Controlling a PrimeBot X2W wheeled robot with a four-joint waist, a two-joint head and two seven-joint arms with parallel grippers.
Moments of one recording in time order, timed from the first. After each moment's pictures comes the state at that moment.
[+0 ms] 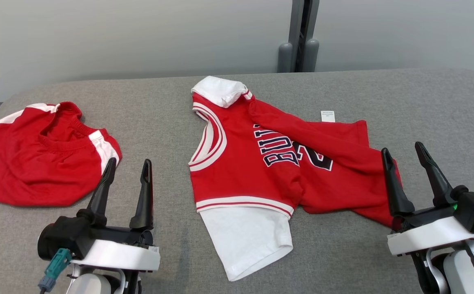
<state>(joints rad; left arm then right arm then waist) -0.09 0.06 -0.11 0.07 -0.27 -0.04 -0.26 -0.18 -0.14 0.10 0.16 0.24 0.13 -0.26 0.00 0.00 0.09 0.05</state>
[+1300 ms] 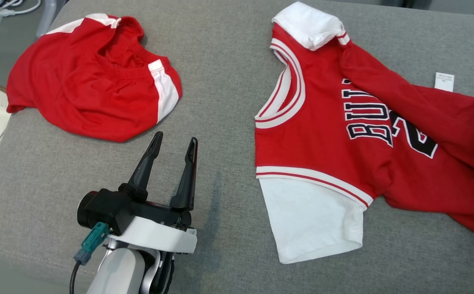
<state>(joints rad) -0.21 0.05 -0.28 0.09 -0.32 -0.02 -0.26 -0.69 -0.47 0.17 0.82 0.47 0.13 -0.02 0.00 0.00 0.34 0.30</state>
